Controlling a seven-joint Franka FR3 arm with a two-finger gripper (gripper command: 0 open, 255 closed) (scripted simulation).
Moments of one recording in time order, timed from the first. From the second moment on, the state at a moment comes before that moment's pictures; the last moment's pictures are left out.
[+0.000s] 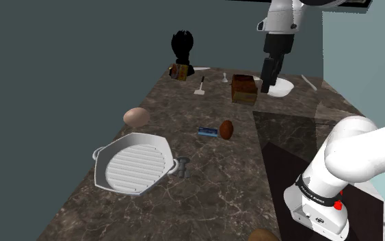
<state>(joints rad) 0.01 -0.79 0.01 -2.36 0.09 1.44 -0.11</state>
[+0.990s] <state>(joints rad) 0.14 -0.79 -0.05 -2.83 0.18 2.30 -0.43</state>
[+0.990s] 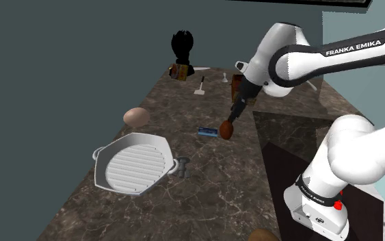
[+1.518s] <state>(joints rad) 0.48 -0.50 -0.29 -2.89 0.41 2.90 -0.78</state>
